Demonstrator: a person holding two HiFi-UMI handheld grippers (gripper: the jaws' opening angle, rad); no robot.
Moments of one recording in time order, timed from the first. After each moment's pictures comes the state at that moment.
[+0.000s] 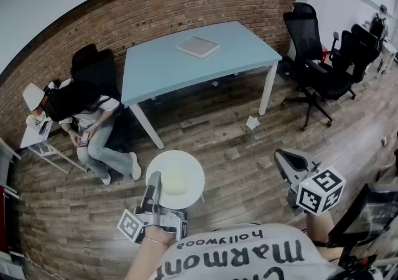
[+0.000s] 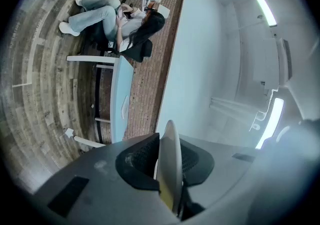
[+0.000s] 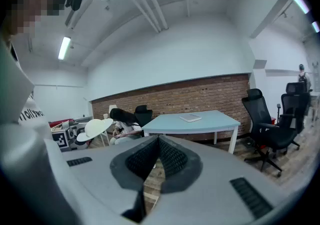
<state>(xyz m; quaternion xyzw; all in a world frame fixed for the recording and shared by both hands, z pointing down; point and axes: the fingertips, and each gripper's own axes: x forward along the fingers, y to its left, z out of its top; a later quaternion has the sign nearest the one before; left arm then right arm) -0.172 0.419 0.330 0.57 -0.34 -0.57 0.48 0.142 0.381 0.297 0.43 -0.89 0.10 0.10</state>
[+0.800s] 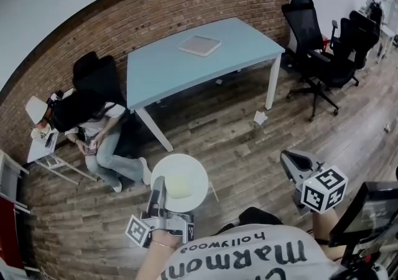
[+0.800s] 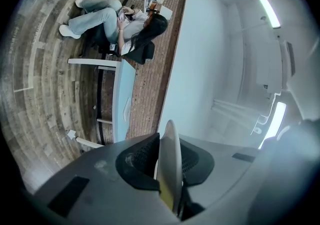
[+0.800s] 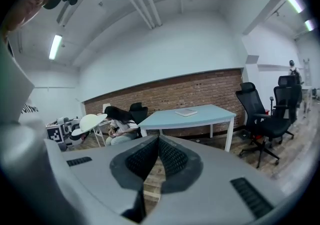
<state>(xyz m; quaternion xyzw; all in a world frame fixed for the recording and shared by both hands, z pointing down) -0.215 0.409 0.339 0.56 -0.34 -0.57 0.49 0.114 0.378 0.332 0.47 -0.87 0.12 0.10</state>
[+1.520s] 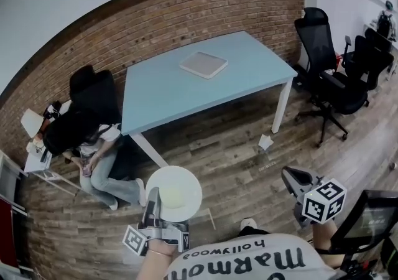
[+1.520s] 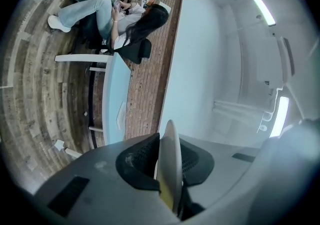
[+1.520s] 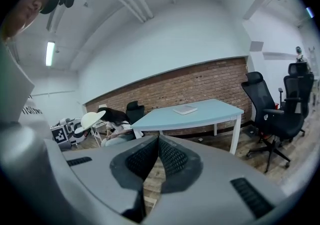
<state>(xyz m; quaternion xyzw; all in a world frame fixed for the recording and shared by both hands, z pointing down) -0.205 0.248 0.345 0.57 -0.36 -0.59 0.45 0.150 0.206 0.358 0.44 -0.88 0.16 0.10</state>
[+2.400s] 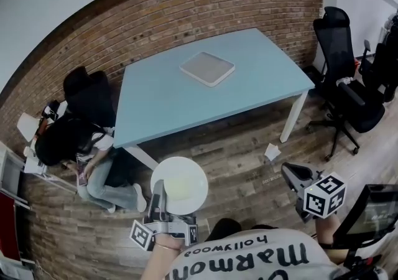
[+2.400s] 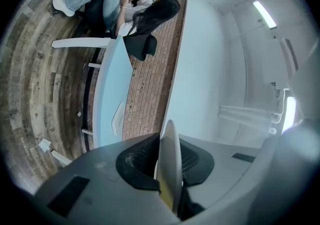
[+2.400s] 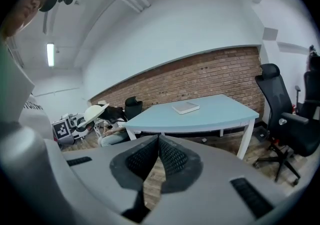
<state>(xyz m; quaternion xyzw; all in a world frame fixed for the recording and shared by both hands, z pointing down) -0.161 0.074 0.351 0.53 -0.37 -0.62 0.44 0.172 0.016 0.377 0.39 -0.89 0.17 0.14</state>
